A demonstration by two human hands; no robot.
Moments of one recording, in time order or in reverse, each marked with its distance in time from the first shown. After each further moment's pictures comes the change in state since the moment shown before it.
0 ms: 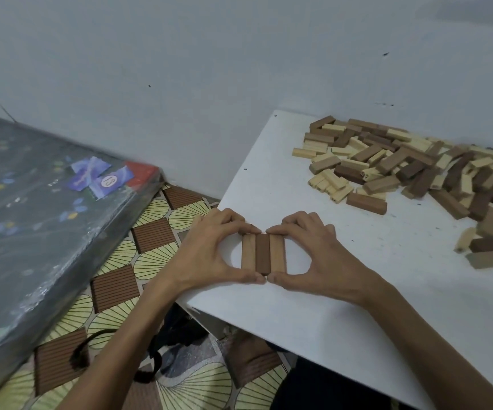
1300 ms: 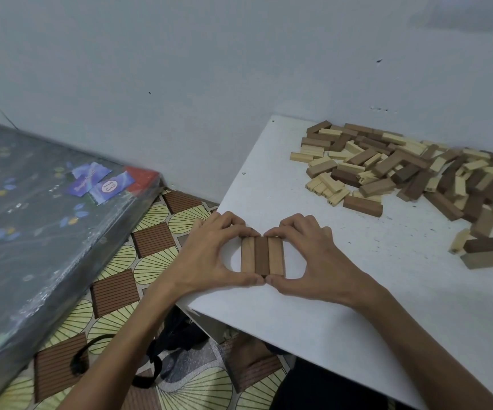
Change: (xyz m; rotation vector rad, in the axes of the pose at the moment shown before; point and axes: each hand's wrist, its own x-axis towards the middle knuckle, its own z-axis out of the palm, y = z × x) left_hand -0.002 0.002 0.000 0.080 -0.028 0.002; right_hand -0.002 -0.004 0.003 -0.051 0.035 0.001
